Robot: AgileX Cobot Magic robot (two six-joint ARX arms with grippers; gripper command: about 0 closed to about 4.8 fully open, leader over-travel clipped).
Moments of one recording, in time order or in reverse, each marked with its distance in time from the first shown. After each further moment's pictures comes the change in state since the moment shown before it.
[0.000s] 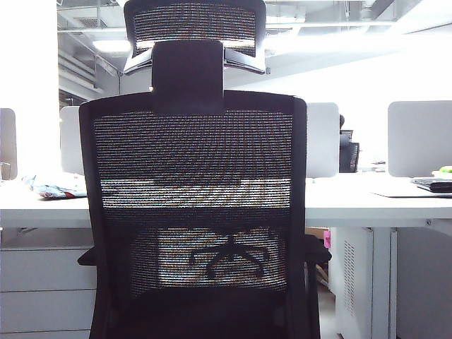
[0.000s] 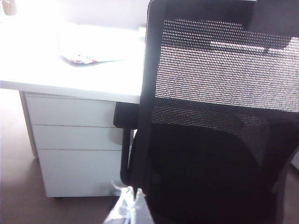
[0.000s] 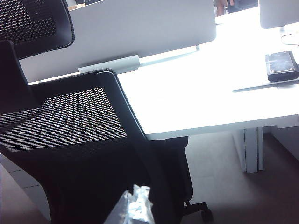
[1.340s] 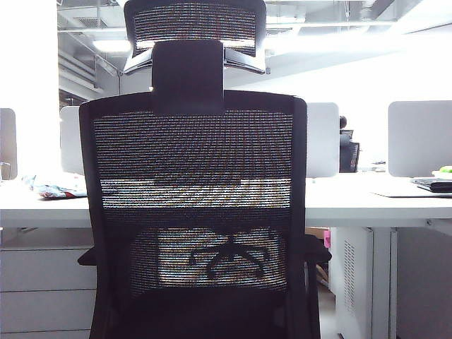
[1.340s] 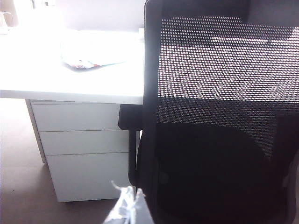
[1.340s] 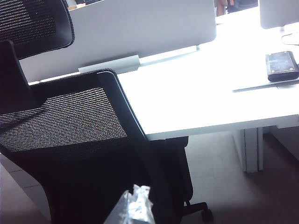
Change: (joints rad) left arm 0.000 0.000 0.000 0.001 0.000 0.063; right arm 0.000 0.000 0.000 0.000 0.000 0.000
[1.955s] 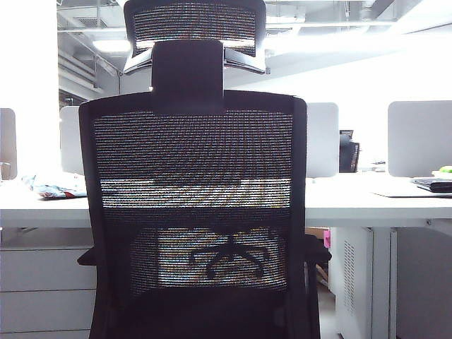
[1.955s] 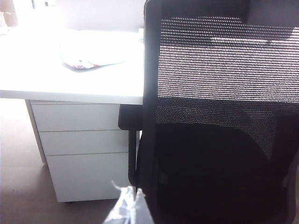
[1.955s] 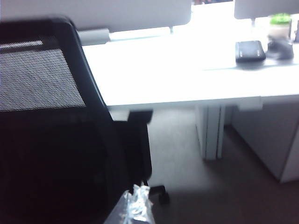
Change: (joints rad) left arm 0.000 -0.001 0.000 0.000 0.000 0.000; right arm -0.100 -0.129 -0.278 0.091 -0.009 -0.142
